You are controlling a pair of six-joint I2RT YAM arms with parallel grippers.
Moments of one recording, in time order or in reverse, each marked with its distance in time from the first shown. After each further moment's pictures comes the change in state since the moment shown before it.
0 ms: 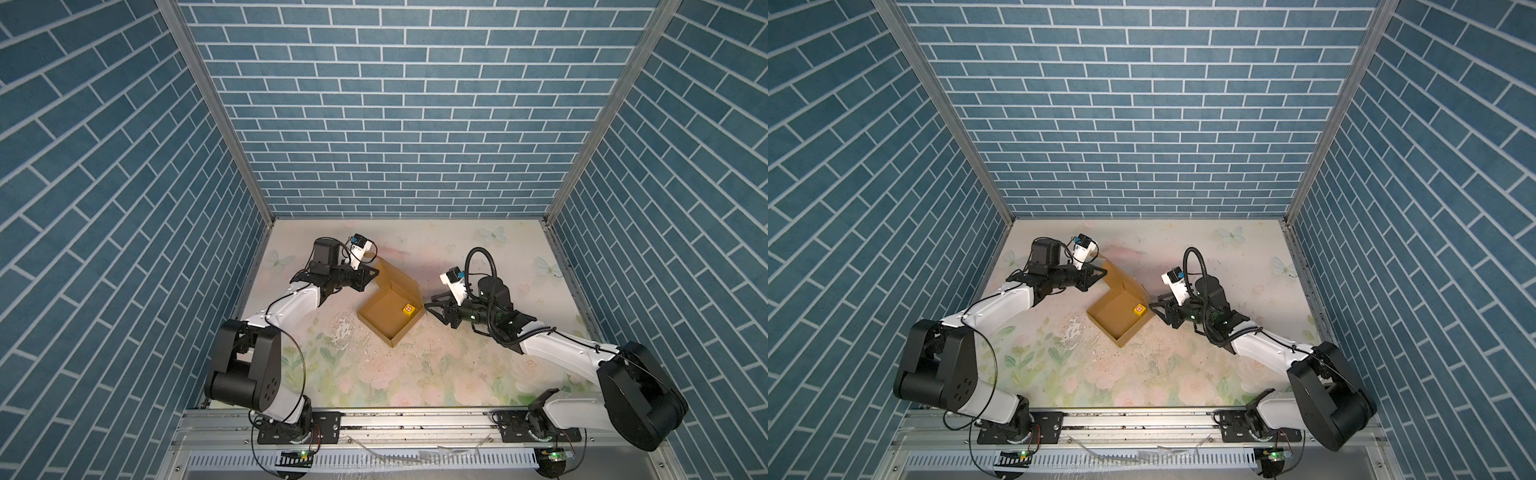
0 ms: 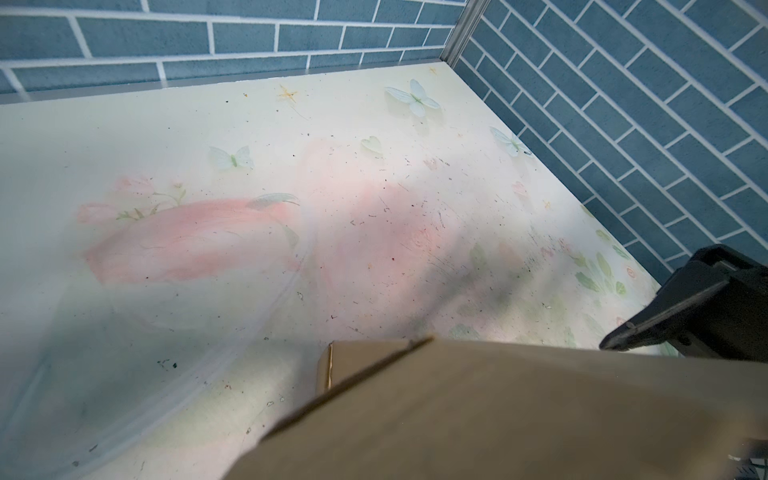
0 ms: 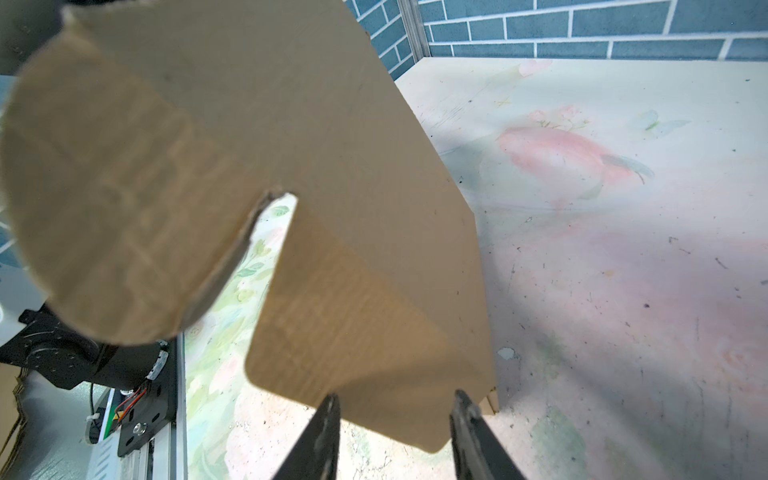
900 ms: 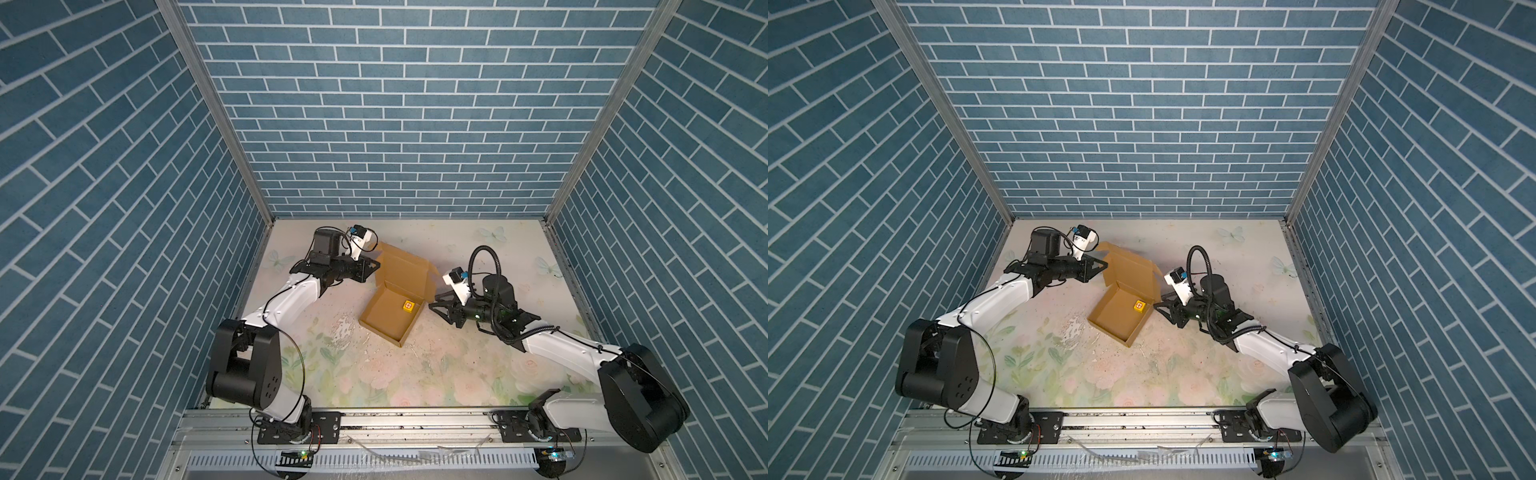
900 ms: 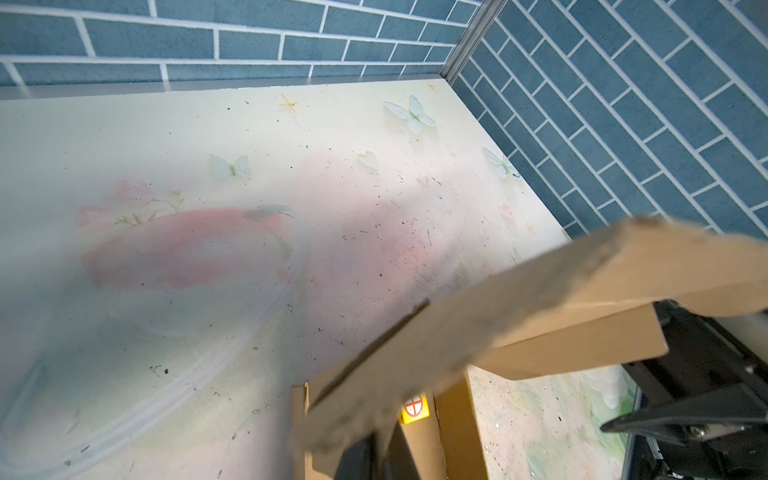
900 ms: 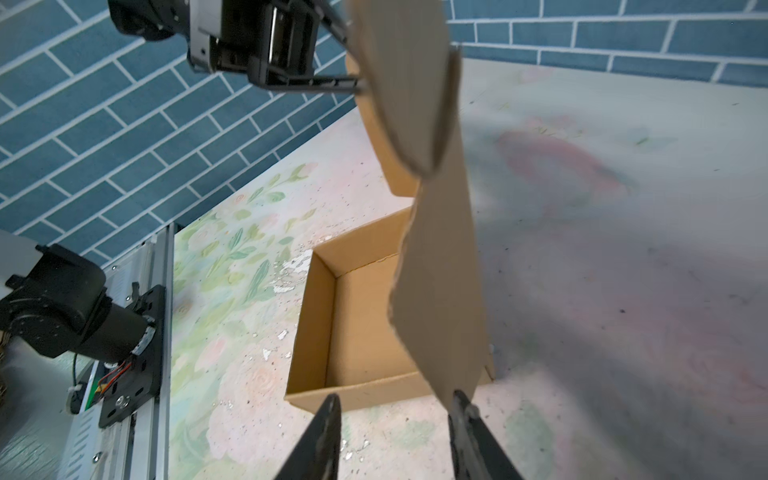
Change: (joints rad) left arm -0.008 0.013 0.121 -0.115 0.002 -0.077; right arm -0.093 -0.026 -0.001 -0.042 -0.067 -0.089
